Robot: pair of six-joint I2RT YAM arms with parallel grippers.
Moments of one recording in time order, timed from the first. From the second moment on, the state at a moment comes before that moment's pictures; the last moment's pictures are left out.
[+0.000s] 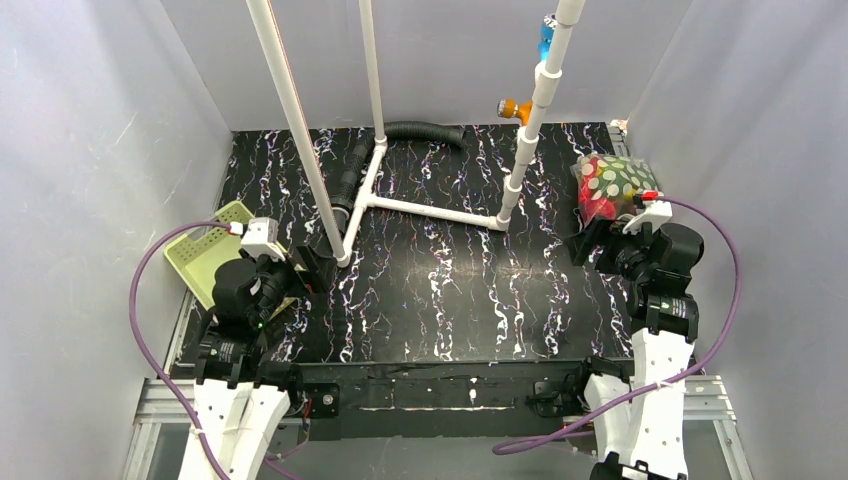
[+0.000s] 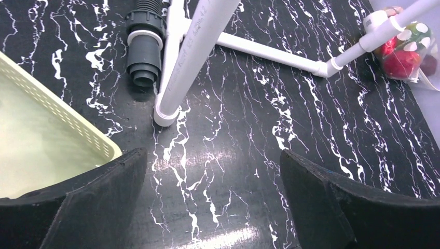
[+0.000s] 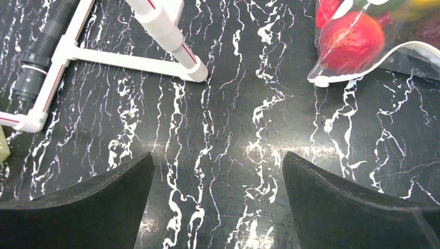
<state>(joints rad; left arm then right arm) -0.12 0.42 0.68 -0.58 0.17 -0.31 -0.26 0.66 0.77 -0.56 -0.48 0.13</state>
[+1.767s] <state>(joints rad) -0.13 0.45 0.67 -0.53 0.27 -0.31 -0.27 1.51 1.19 -0.76 -0.33 -1.16</state>
